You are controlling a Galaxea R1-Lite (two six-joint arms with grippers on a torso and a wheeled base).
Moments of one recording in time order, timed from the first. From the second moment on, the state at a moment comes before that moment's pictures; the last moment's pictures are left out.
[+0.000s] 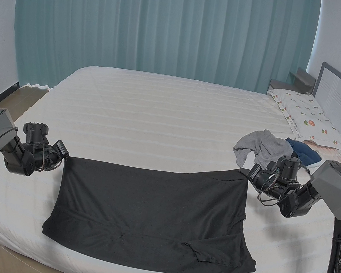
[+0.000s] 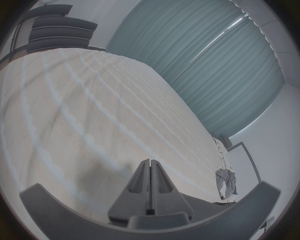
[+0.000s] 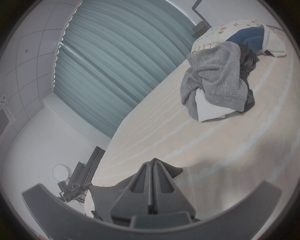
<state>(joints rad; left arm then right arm) 0.16 2.39 -1.14 -0.73 -0.26 -0.70 0.10 2.46 -1.22 -0.96 0.37 0.71</state>
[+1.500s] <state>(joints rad) 0.18 2.38 -1.12 -0.73 -0.28 -0.63 0.10 2.48 -1.22 -0.91 0.32 0.60</state>
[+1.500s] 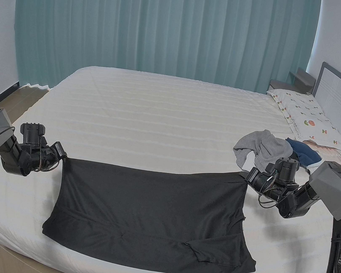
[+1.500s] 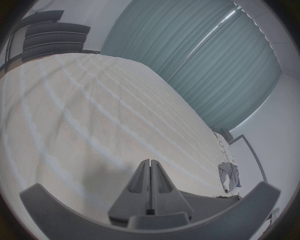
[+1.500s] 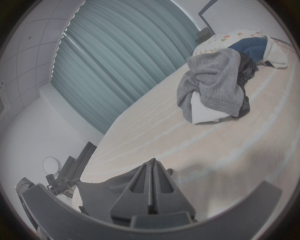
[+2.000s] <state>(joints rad) 0.20 2.34 -1.03 -0.67 -0.28 -0.55 0.08 2.40 -1.06 -0.92 0.38 0.58</state>
